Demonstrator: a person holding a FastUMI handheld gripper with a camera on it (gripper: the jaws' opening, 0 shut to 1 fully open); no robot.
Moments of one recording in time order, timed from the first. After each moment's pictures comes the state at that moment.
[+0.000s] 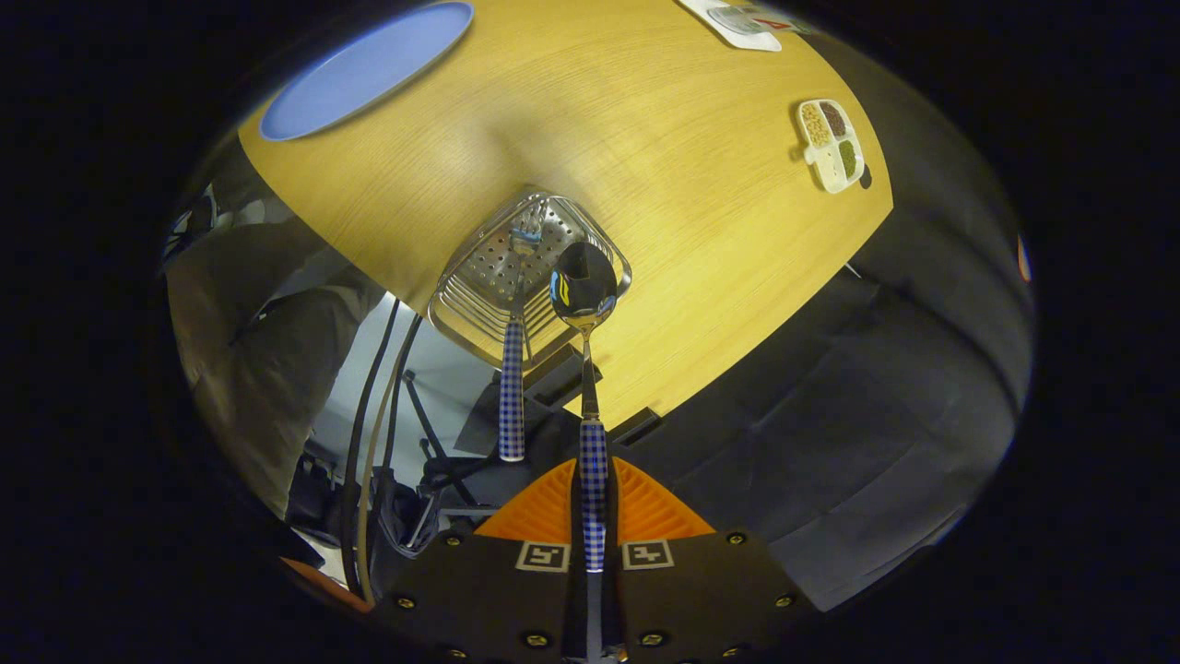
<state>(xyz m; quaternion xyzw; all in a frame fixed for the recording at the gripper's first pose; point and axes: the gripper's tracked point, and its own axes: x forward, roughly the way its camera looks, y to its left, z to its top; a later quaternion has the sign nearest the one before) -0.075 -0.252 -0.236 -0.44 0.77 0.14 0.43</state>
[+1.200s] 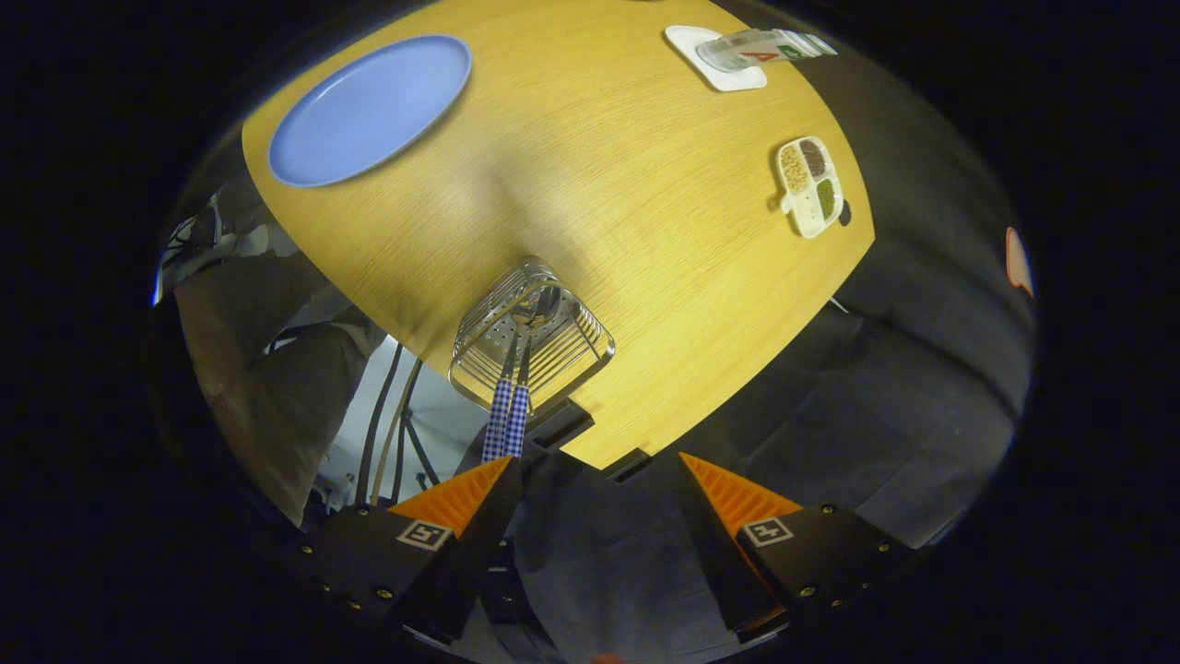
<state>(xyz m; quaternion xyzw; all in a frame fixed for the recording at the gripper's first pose) -0.047 -0.218 -0.223 -0.40 0.72 0.15 0.54</state>
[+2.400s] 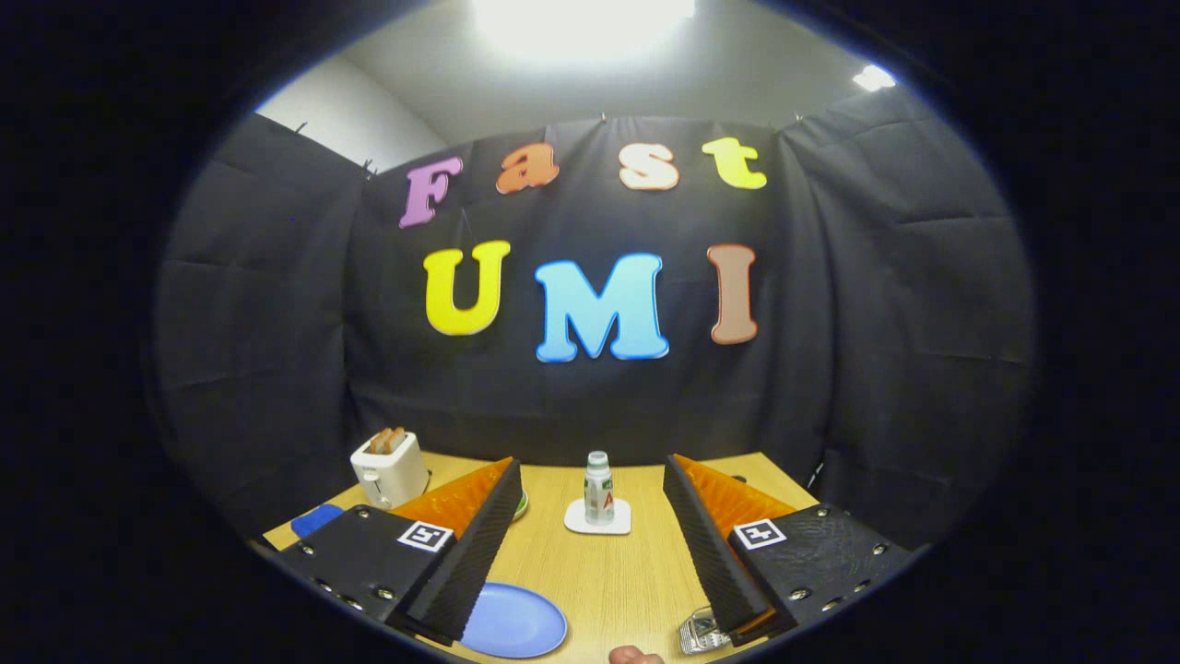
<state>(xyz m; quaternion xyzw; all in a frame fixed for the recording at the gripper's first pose) 0.002 -0.068 -0.011 0.05 0.02 0.01 1.00</state>
